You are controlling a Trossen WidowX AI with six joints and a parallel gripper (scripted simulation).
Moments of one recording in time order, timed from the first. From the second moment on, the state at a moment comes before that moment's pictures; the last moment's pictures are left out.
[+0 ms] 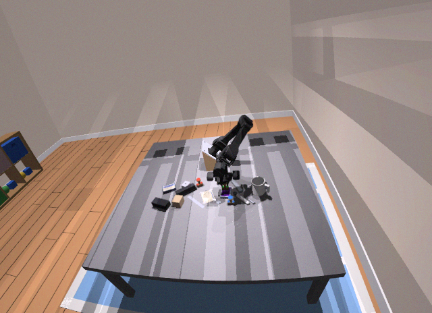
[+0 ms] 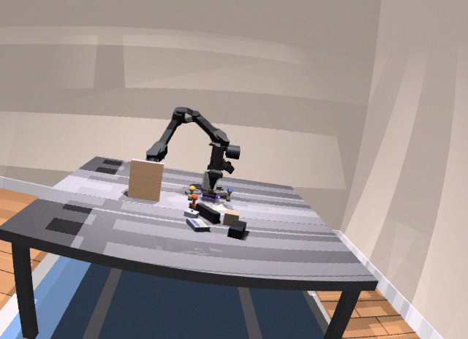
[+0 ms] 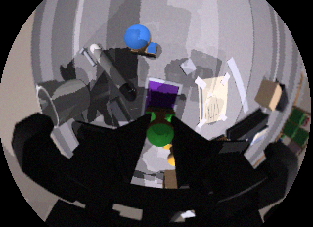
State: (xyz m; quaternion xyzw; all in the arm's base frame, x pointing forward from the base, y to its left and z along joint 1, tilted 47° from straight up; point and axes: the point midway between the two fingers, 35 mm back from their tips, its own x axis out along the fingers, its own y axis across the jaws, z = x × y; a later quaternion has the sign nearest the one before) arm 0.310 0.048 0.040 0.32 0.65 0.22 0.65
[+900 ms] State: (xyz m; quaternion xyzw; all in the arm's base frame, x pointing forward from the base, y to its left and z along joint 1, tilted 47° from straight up) arm 0.310 0.018 0.062 0.33 0.65 0.21 0.65
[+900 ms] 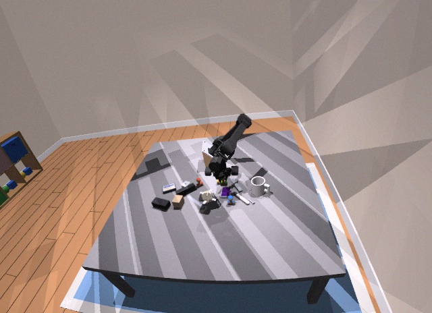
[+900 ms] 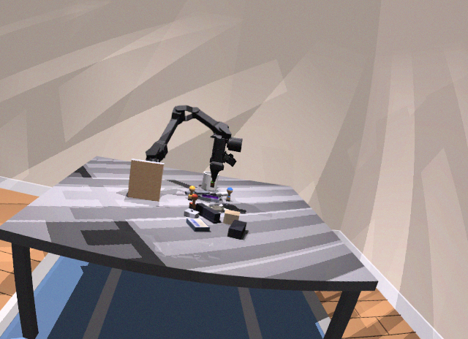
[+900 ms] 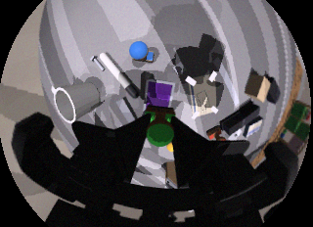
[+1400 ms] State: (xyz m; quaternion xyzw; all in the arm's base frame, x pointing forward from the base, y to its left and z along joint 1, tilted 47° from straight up) arm 0.309 -0.026 0.017 0.48 0.69 0.04 0.54
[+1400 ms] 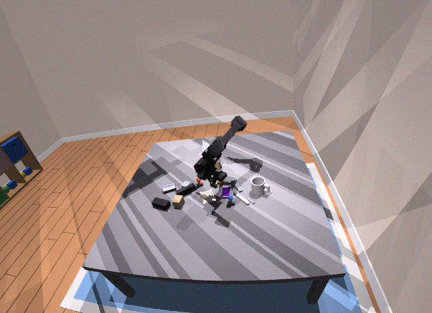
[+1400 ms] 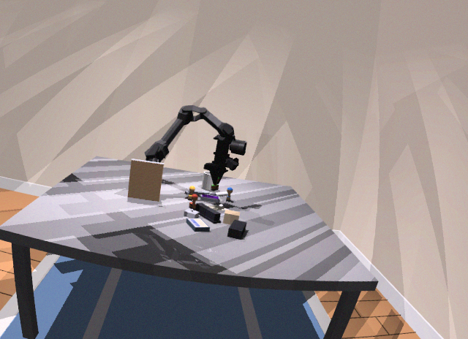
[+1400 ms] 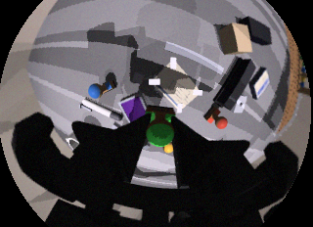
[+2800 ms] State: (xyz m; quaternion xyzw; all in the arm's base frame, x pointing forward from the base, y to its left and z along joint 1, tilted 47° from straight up) arm 0.305 -0.050 -0.031 0.57 0.69 -0.10 0.43
